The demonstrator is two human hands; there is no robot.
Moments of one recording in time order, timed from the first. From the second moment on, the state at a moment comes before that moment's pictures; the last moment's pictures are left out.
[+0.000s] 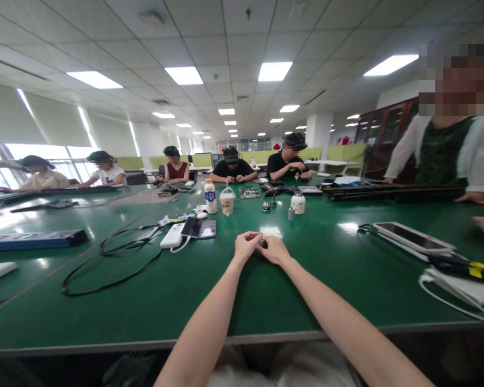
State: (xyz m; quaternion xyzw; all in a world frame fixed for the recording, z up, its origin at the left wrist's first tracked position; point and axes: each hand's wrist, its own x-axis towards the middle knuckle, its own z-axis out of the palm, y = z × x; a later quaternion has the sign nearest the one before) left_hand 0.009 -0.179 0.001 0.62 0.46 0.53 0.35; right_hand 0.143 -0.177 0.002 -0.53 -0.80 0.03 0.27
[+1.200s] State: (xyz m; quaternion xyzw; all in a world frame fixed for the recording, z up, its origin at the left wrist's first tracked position) left_hand -0.023 -0.192 0.010 0.61 0.72 0.31 0.09; right_hand 0.161 -0.166 -0.013 -0.43 -0.74 0.29 0.43
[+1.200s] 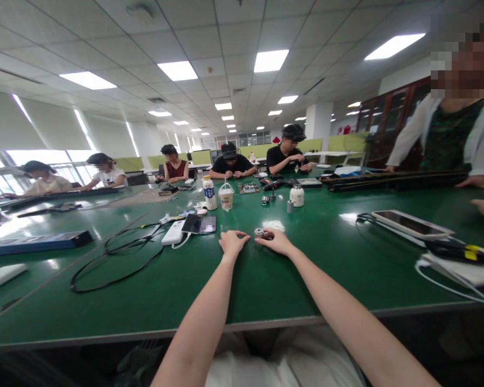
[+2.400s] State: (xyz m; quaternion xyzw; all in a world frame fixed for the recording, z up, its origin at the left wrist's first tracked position) left_hand 0.001 -0.187 0.019 0.71 0.54 0.42 0.17; right_hand 0.162 -0.170 -0.008 -0.41 -0.76 0.30 0.40
